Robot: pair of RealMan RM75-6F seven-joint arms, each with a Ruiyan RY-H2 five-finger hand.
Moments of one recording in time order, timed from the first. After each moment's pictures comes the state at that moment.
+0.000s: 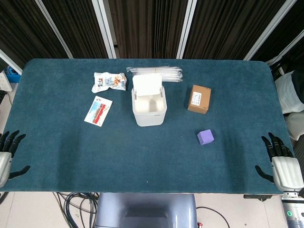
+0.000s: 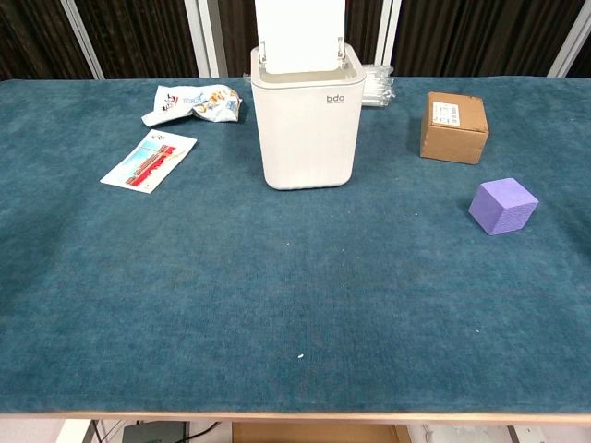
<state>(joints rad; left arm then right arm) -0.08 -1.09 -0.03 -1.65 1.47 1.47 0.14 0.08 -1.15 0.07 -1.59 -1.48 1.48 -0.11</state>
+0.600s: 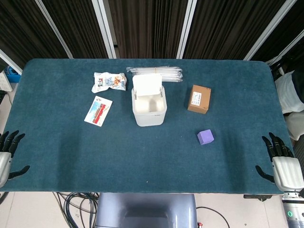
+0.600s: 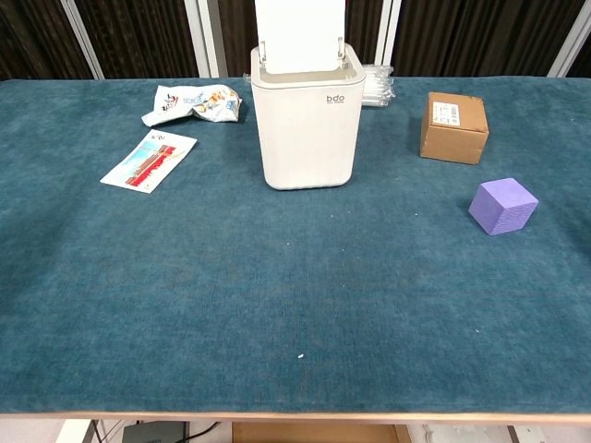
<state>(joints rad) -0.08 -1.09 -0.03 -1.65 1.47 1.47 0.14 0.08 -1.14 0.07 -1.59 -1.48 1.48 -0.11</state>
